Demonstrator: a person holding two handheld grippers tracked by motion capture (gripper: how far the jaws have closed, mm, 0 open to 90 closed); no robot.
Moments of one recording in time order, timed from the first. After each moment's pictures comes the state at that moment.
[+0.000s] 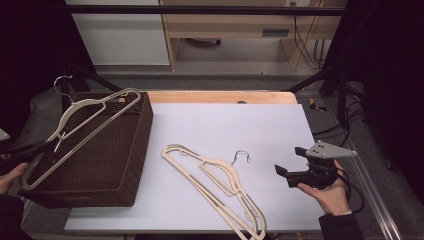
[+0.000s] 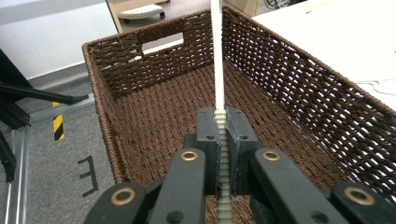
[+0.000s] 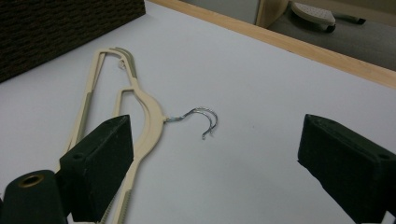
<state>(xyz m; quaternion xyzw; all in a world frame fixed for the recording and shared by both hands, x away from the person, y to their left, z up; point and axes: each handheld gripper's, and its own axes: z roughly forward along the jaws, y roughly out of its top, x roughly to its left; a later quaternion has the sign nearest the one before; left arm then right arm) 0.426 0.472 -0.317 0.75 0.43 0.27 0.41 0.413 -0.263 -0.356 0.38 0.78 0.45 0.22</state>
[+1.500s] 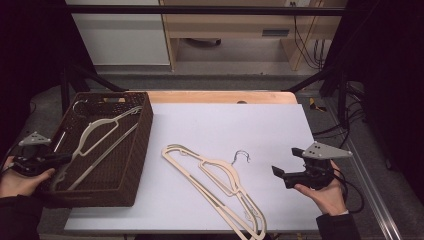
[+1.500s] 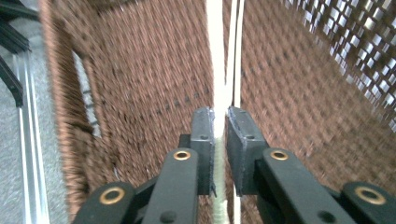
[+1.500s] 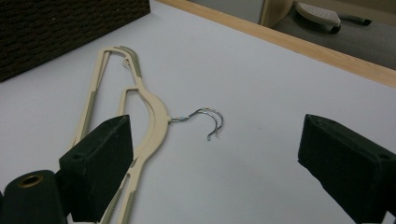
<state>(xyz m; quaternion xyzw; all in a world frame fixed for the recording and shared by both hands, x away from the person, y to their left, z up) 0.451 0.449 -0.361 0.78 0.50 0.23 0.29 0.414 -0.257 -0.359 0.38 0.78 0.45 0.21</state>
